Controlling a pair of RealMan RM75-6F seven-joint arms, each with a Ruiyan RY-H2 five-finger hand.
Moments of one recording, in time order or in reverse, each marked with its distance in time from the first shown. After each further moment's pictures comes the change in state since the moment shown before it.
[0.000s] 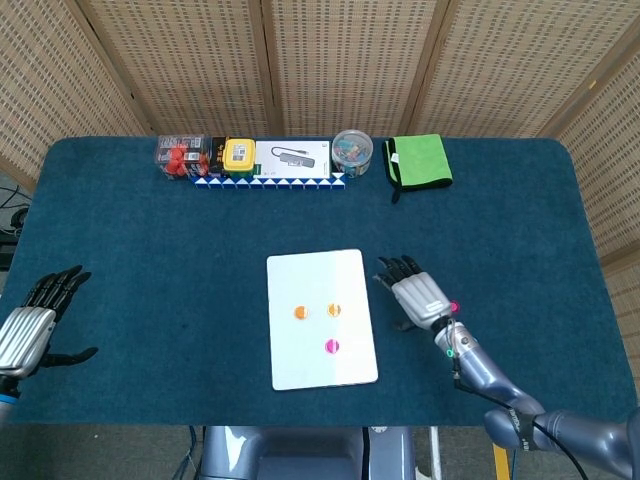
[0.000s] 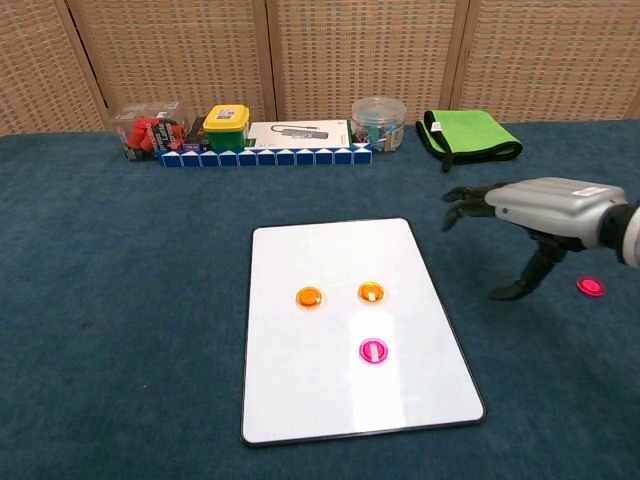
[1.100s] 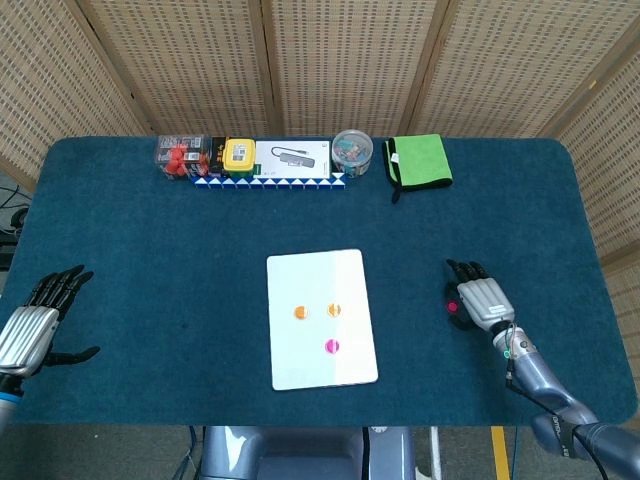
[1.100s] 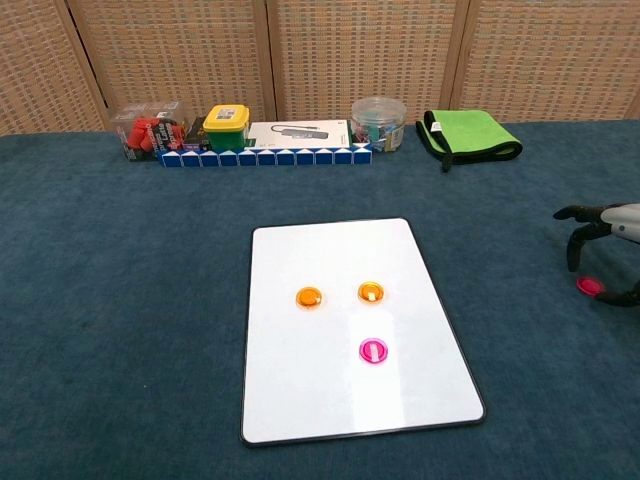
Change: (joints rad) left arm -0.003 -0.003 -0.006 -0.018 -0.017 -0.008 0.036; right arm -0.114 0.017 -0.066 0.260 -0.083 -0.006 0.264
